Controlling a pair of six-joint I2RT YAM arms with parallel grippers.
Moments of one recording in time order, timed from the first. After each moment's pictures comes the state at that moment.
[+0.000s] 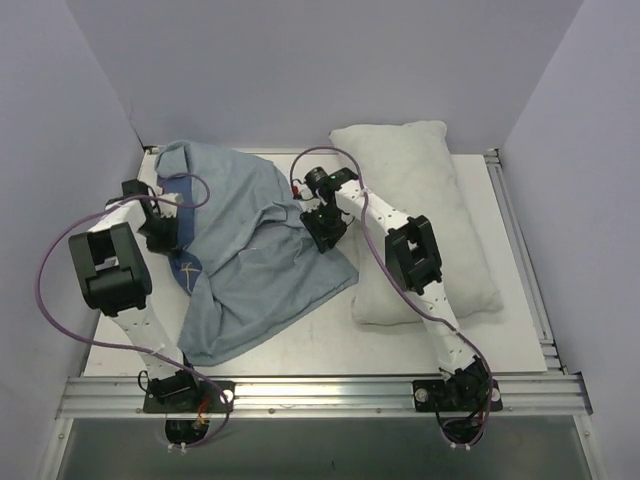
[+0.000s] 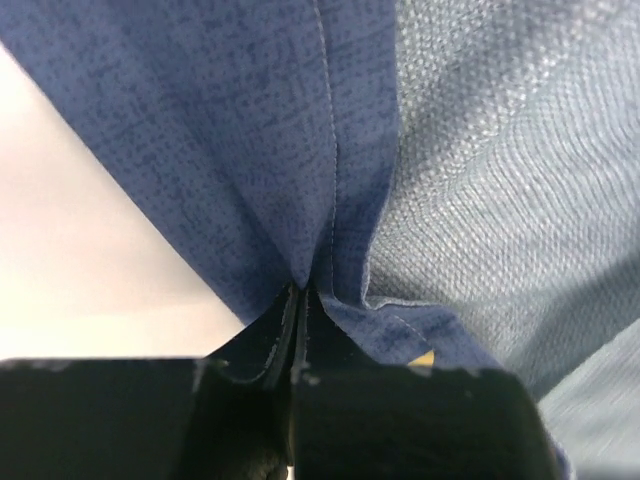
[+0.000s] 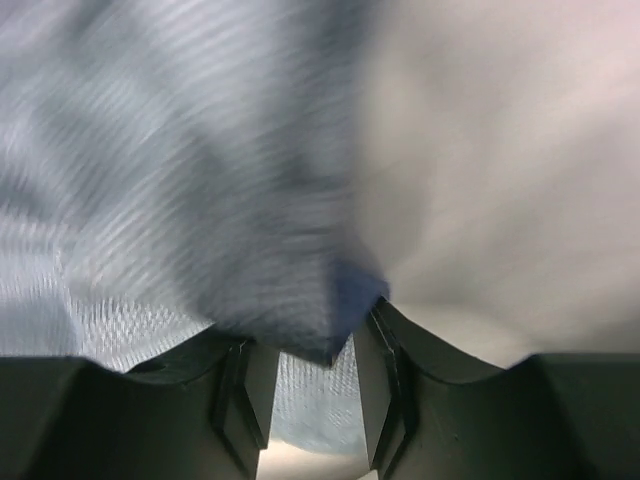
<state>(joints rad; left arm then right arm) 0.28 1.99 1.41 -0.72 0.21 0.30 0.61 2.46 2.16 -1.10 -0.14 -0.08</state>
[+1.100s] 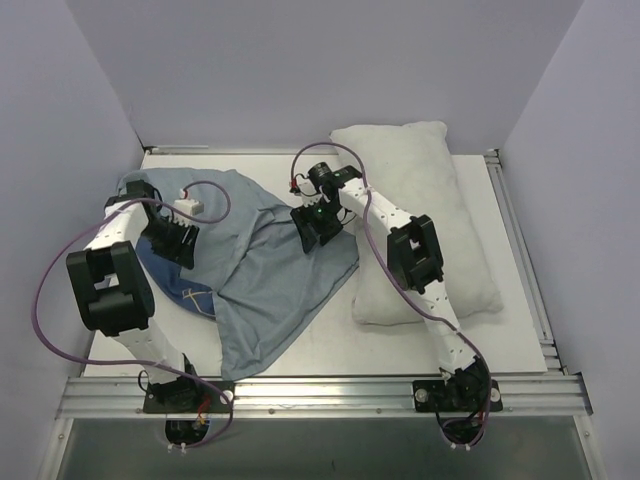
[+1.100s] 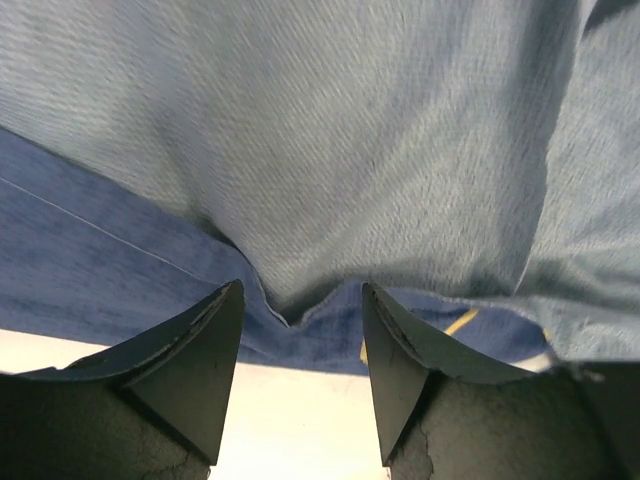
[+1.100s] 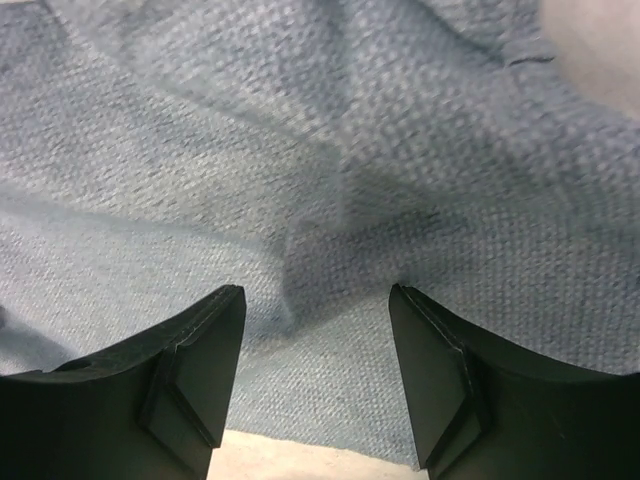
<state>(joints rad) 0.25 1.78 1.33 -0.94 0.35 0.63 0.59 2.48 2.21 -1.04 -0.36 -0.05</state>
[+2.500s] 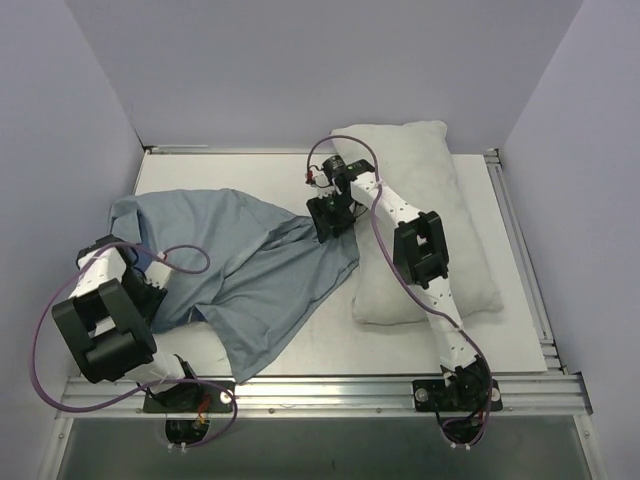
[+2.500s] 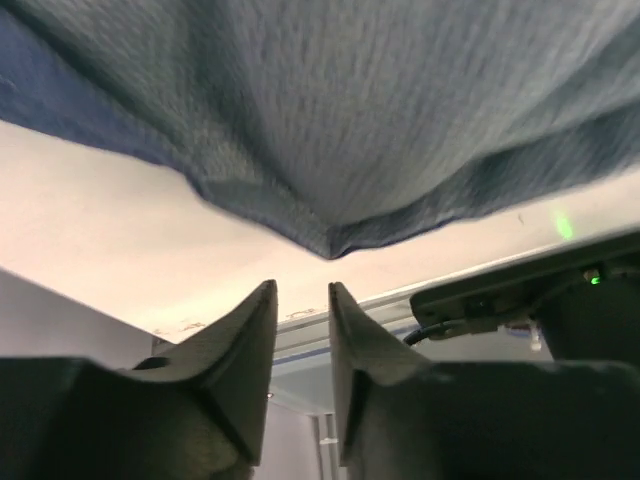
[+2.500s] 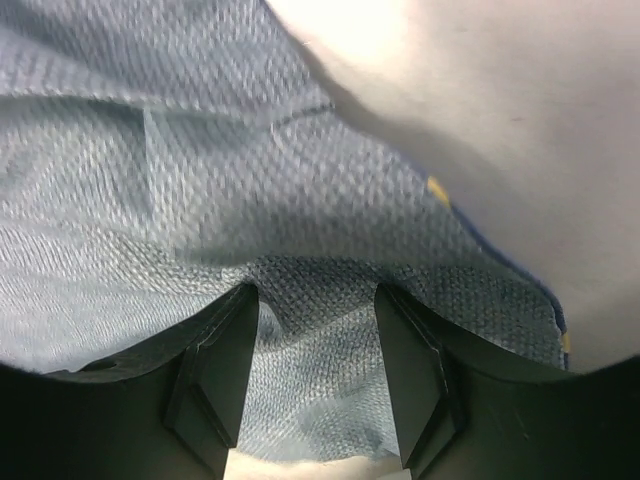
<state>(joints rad) 0.49 1.49 0.94 -1.08 -0.01 0.91 0.51 2.50 2.23 -1.04 -0.29 -0.04</state>
